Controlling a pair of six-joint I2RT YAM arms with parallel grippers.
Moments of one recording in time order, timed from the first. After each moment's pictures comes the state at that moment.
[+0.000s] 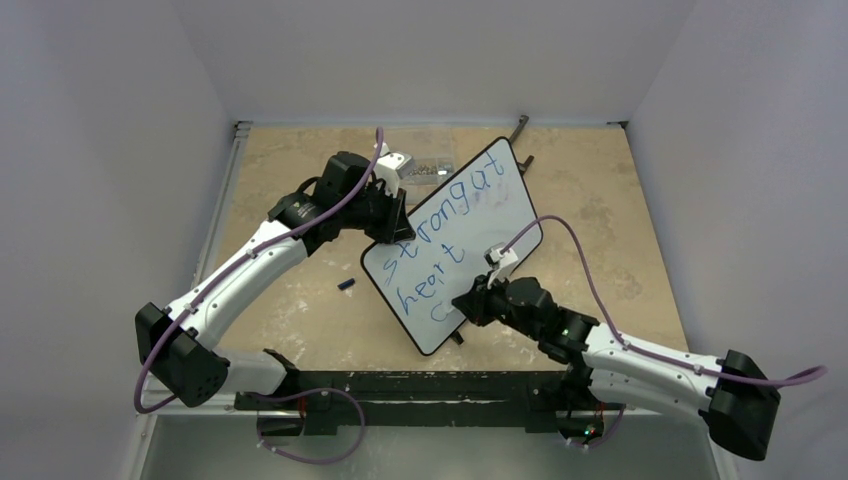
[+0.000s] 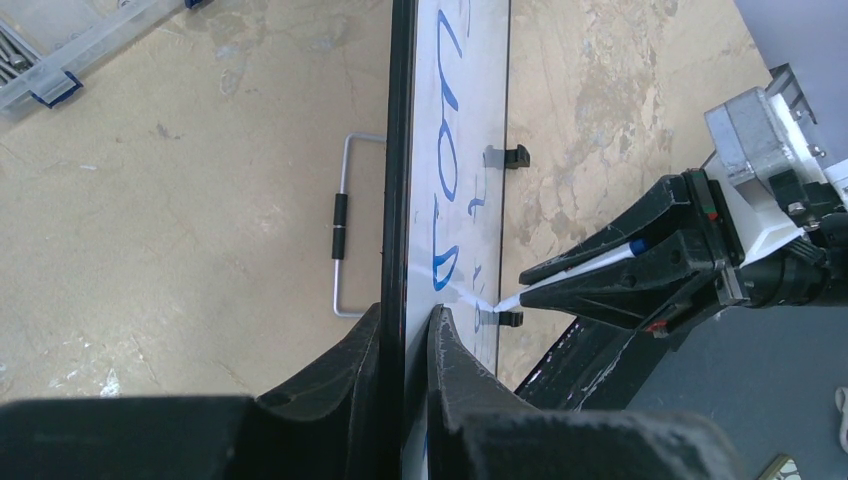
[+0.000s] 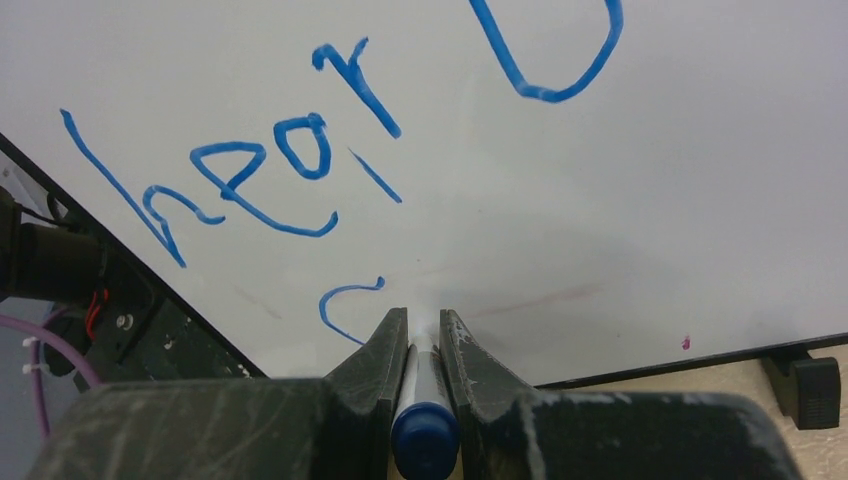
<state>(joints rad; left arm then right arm) -0.61 1.33 1.28 -0.64 0.30 -0.20 0.96 0.84 0.33 0.11 0.13 0.55</state>
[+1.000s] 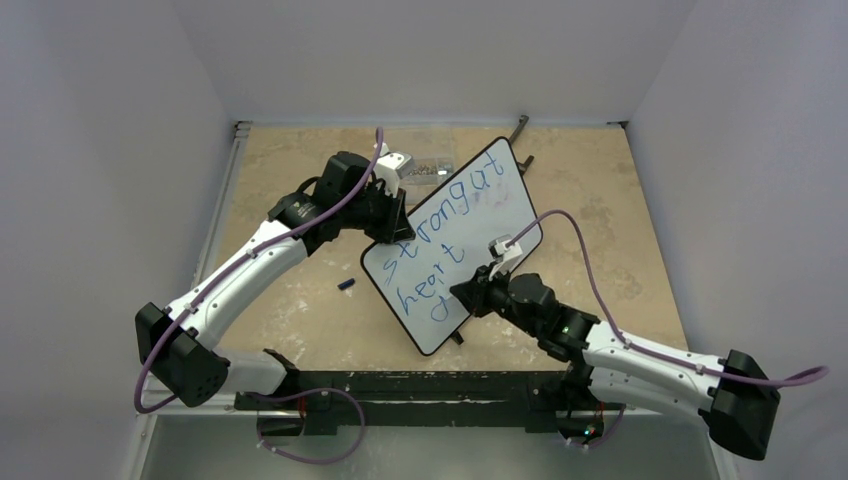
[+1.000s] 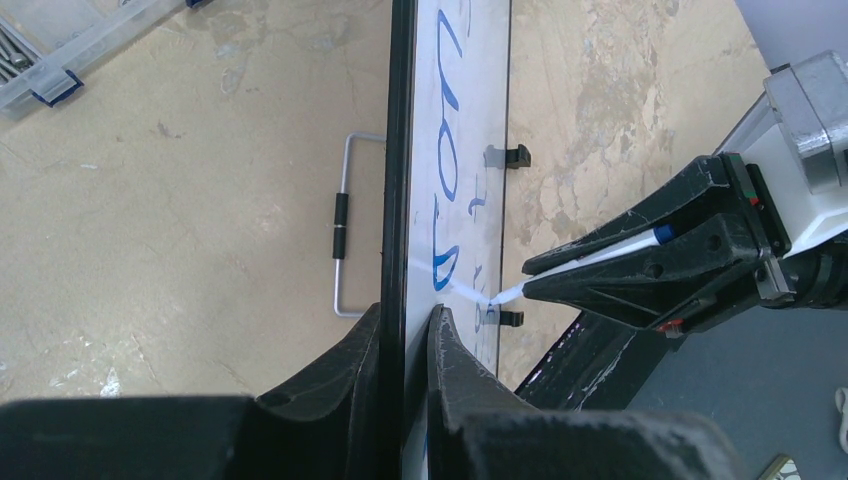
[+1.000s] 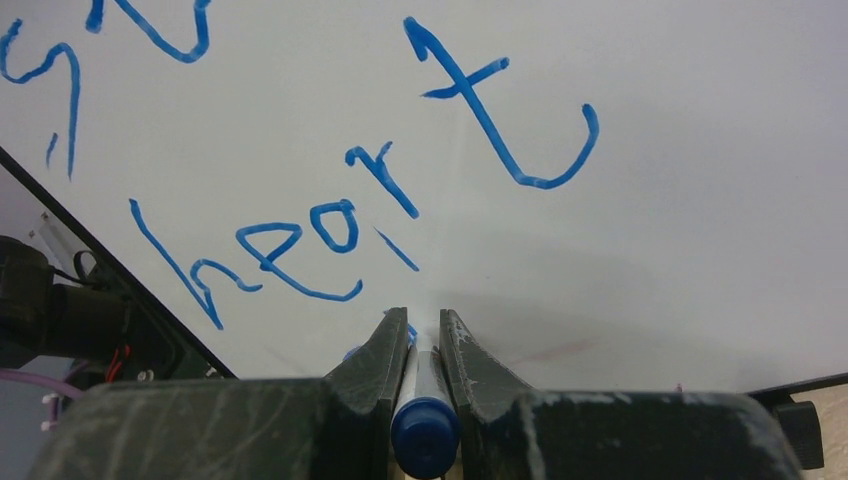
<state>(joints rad) -0.61 1.33 1.28 -0.64 0.30 -0.20 0.96 0.85 0.38 0.16 0.20 0.54</state>
